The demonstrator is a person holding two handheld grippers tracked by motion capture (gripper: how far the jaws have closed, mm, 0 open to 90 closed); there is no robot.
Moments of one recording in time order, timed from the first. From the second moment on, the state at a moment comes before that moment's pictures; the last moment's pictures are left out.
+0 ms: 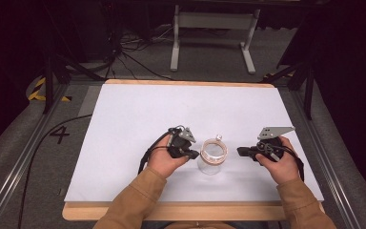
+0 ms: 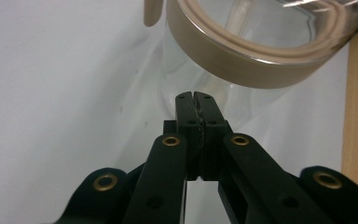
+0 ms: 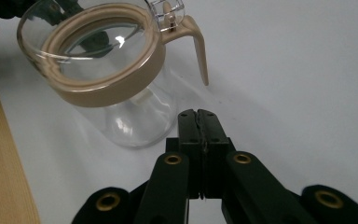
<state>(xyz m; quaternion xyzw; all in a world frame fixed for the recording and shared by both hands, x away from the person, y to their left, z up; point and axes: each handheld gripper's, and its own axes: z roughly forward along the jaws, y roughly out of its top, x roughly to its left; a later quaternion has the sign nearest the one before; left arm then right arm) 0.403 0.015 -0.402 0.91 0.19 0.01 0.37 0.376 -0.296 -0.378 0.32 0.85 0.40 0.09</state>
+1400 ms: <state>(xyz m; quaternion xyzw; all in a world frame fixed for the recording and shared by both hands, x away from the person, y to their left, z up) 0.402 0.024 -0.353 0.85 0.20 -0.01 0.49 0.364 -0.332 -0.367 0.36 0.83 0.42 0.11</state>
